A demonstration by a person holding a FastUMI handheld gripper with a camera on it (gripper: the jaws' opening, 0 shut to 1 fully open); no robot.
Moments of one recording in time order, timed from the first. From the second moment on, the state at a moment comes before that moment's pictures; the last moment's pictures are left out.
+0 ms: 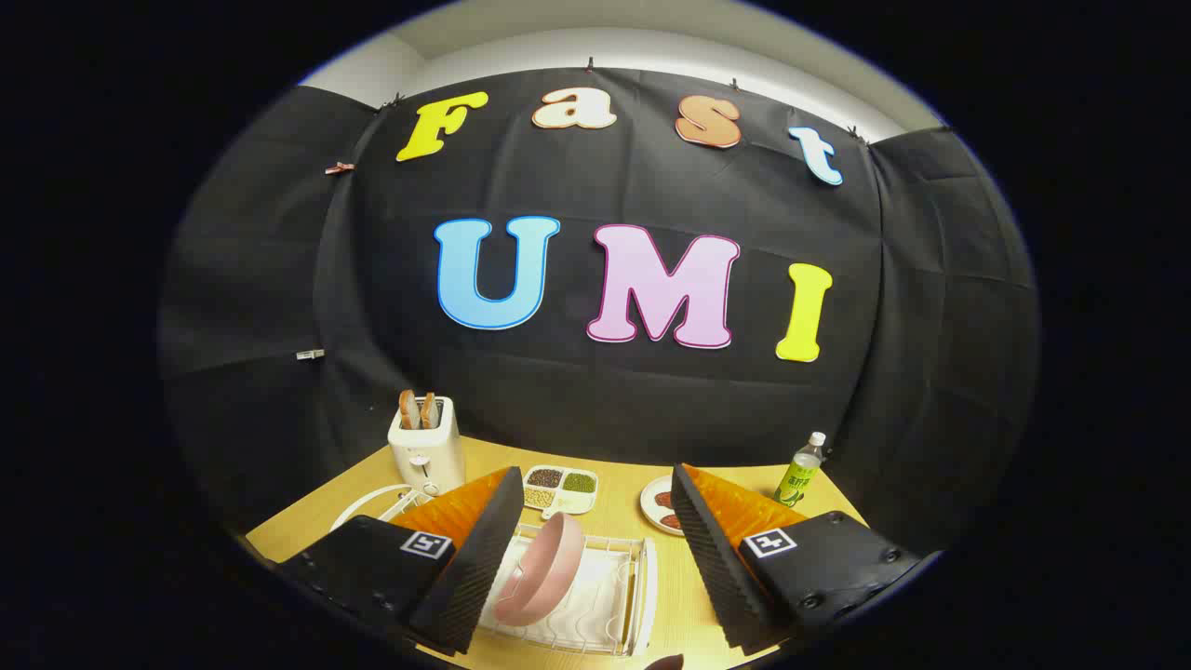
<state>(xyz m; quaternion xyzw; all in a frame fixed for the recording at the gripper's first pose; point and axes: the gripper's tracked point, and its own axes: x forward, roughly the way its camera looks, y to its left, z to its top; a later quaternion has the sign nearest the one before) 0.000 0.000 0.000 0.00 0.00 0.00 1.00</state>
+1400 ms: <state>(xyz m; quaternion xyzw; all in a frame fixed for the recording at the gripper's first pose) 0.039 0.030 -0.126 0.03 0.23 0.01 0.97</state>
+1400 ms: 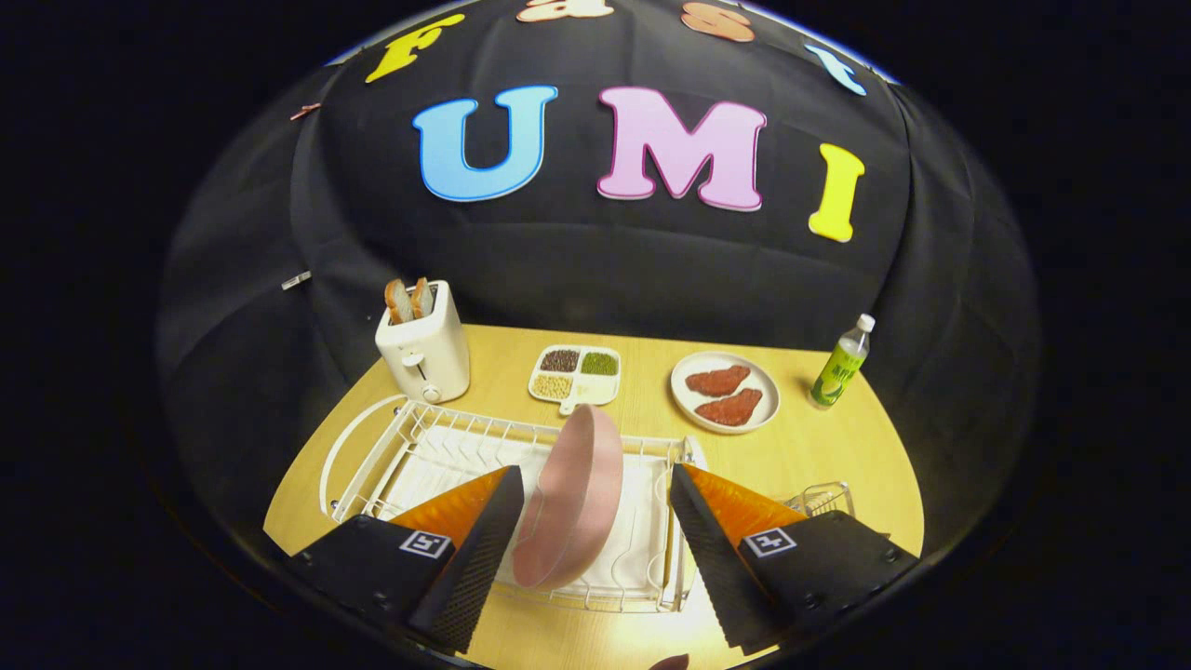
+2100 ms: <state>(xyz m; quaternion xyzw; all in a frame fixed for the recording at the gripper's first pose) 0.069 0.029 -0.198 0.05 0.36 -0.07 0.93</state>
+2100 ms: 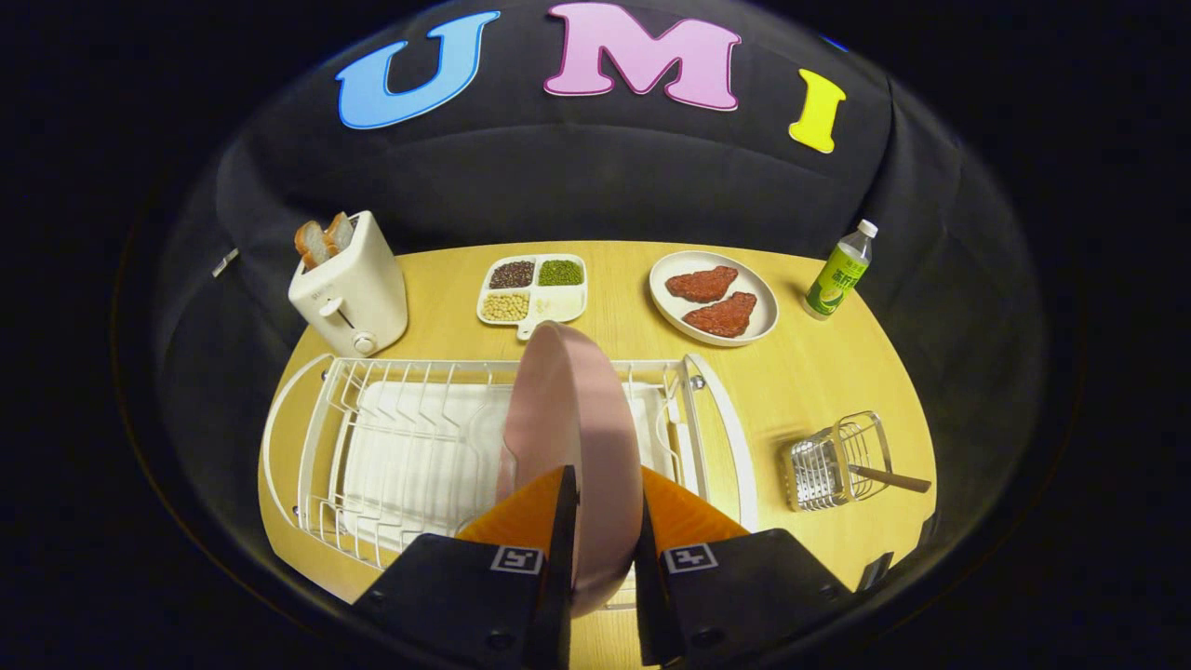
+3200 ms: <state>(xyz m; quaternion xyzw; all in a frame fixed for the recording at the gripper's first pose) 0.040 0.014 -0.121 0.12 0.31 -0.01 0.94</state>
